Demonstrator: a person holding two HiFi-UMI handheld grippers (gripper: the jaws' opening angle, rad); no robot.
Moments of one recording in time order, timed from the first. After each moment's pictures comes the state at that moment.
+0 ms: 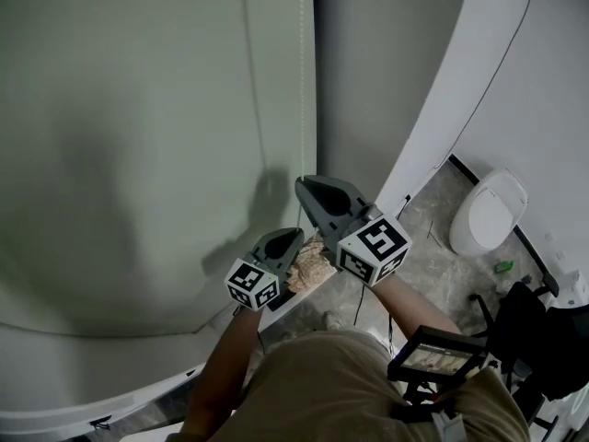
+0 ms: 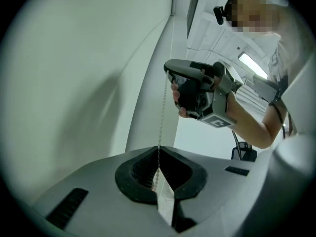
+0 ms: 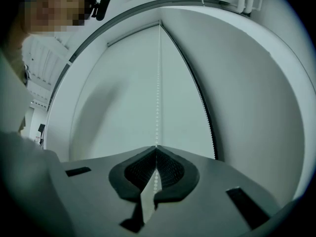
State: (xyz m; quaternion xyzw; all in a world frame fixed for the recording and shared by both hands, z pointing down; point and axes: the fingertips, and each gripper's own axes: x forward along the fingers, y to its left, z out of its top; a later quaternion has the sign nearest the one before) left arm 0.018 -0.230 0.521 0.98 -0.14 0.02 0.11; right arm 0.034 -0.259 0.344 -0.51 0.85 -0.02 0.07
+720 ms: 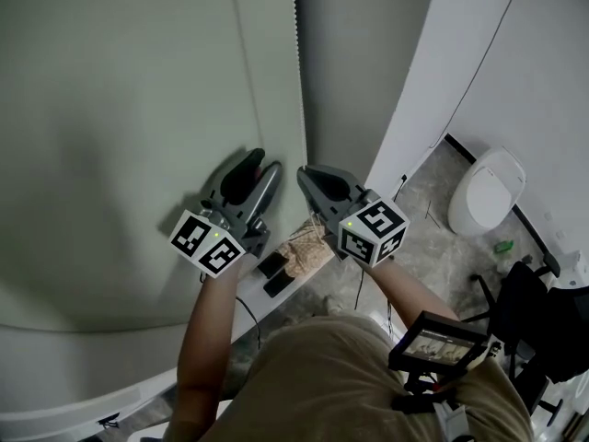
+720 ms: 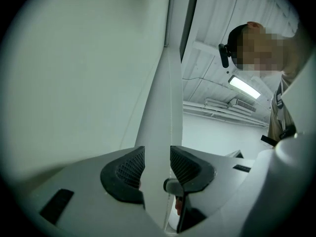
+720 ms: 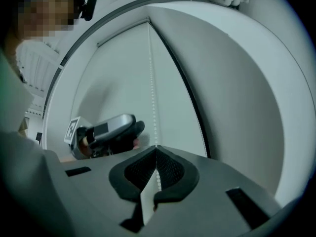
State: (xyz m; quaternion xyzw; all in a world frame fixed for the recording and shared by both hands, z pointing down) left arm 0.014 -0.275 0.337 0.98 -0.12 -0.13 0.08; right arm 0.059 -0.259 0.391 -0.53 0.84 -0.06 0.07
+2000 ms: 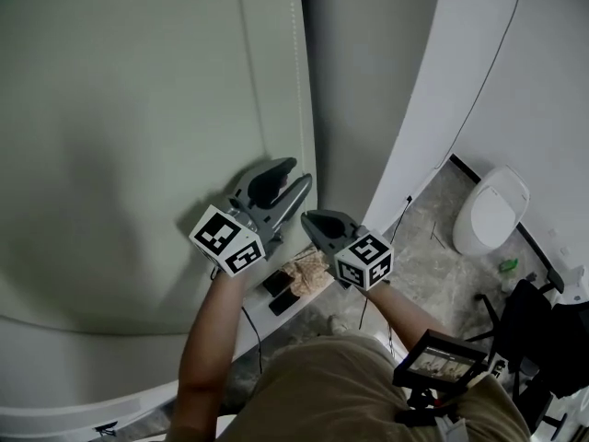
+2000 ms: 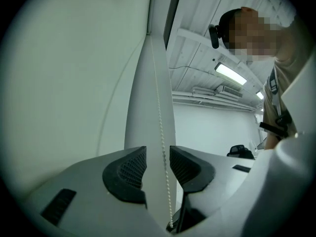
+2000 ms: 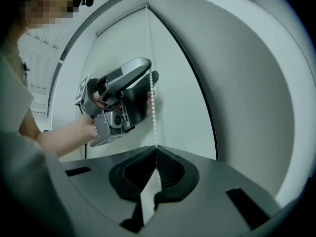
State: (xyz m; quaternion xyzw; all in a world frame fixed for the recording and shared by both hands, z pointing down) left arm 0.056 -0.271 0.335 0.99 -0.07 -0.08 0.00; right arm 0.040 -0.257 0.476 -0.50 0.86 -0.11 0.02
